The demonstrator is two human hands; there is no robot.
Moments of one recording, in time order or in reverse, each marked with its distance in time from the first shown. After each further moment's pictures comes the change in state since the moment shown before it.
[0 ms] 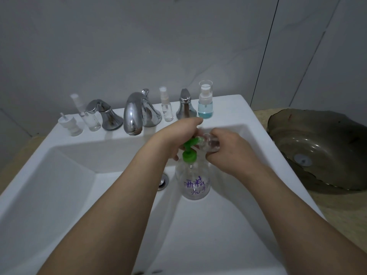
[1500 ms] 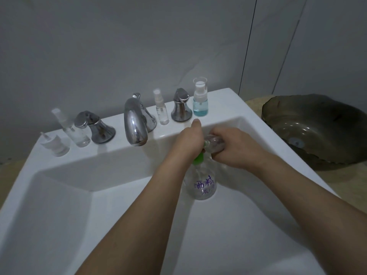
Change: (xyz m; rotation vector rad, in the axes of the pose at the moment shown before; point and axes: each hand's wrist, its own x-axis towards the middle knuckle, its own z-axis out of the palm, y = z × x) left_hand 0.026 -0.016 0.013 -0.083 0.116 0.210; right_hand 0.004 0.002 0.004 -0.072 -0.067 0.060
